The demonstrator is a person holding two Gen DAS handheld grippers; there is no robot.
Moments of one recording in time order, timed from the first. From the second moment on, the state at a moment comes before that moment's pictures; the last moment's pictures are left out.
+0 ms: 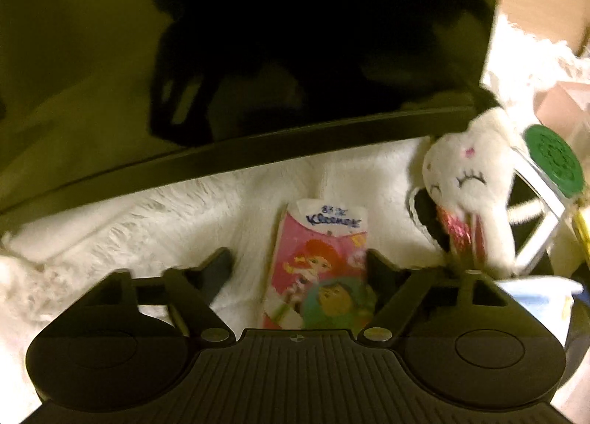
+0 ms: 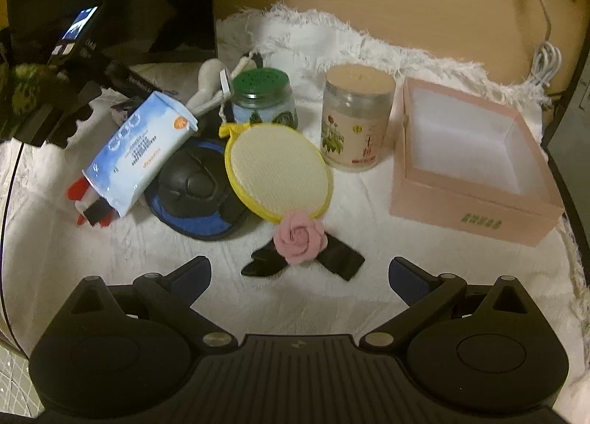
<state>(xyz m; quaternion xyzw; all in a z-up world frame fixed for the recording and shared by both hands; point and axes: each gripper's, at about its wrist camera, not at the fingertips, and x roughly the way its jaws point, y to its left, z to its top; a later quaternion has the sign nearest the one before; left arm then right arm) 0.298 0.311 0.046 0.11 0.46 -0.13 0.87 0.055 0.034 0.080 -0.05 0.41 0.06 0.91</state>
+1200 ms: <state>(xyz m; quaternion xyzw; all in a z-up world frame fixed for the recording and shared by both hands) 0.043 0.454 0.054 -0.24 0.35 0.02 0.91 0.143 0.206 0.039 -0.10 0.37 0.16 0.91</state>
